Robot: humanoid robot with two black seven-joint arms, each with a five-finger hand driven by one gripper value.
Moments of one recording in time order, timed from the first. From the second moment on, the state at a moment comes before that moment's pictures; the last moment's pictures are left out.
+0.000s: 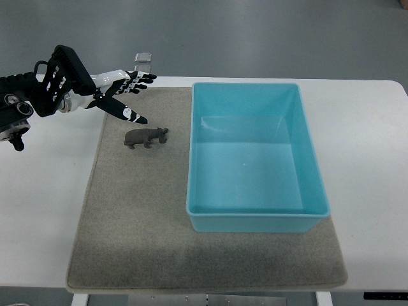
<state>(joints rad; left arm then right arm) -1.13 0.69 -0.01 -1.03 0.72 -0.19 -0.28 0.04 0.00 -0.01 0.08 -0.05 0.17 0.06</state>
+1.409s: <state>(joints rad) -1.11 0.68 0.04 -1.01 0.94 -0.12 -0.26 0.04 0.00 -0.01 0.08 -0.05 0.17 0.06</state>
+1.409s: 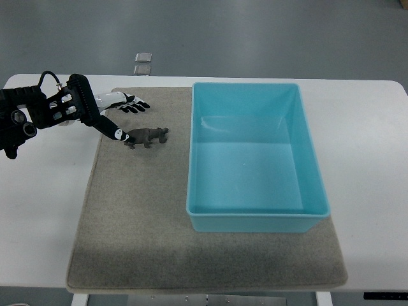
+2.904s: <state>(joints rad) -1.10 0.67 0.04 -1.02 0.98 -0.12 -0.26 0.04 0.00 -0.01 0.08 -0.05 0.17 0.06</state>
